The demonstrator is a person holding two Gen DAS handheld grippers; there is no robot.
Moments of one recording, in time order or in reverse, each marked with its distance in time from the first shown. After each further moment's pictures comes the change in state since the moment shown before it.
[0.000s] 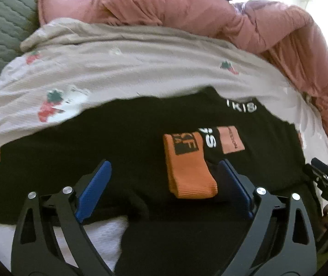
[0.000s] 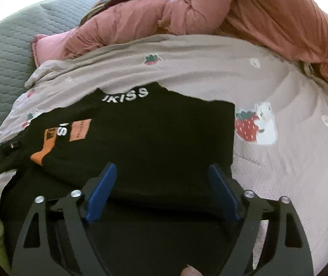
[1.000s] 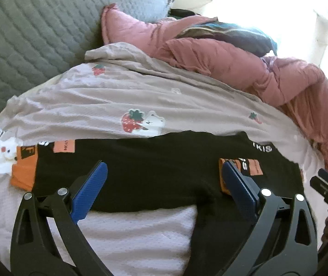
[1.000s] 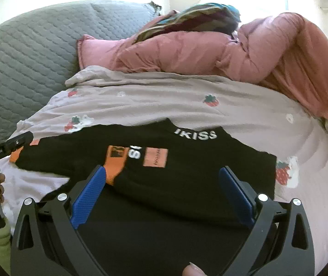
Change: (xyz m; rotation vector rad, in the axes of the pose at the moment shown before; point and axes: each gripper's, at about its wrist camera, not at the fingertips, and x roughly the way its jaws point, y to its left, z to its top) left arm -0.097 0.093 -0.027 -0.192 -0.223 0.097; right arm -0.050 0.116 0.022 -0.198 -0.137 0.102
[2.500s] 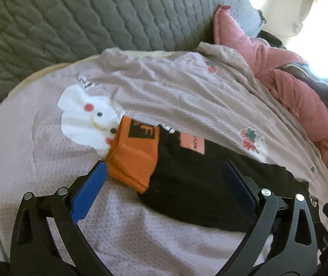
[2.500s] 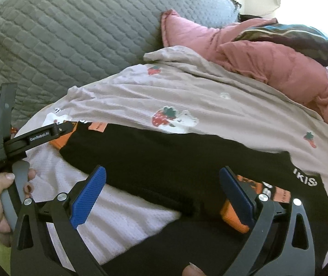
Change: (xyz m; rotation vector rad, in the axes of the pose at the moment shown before) left arm -0.002 0.156 -0.020 -0.413 0.007 0.305; right arm 0.075 0.202 0.026 -0.289 0.080 0.264
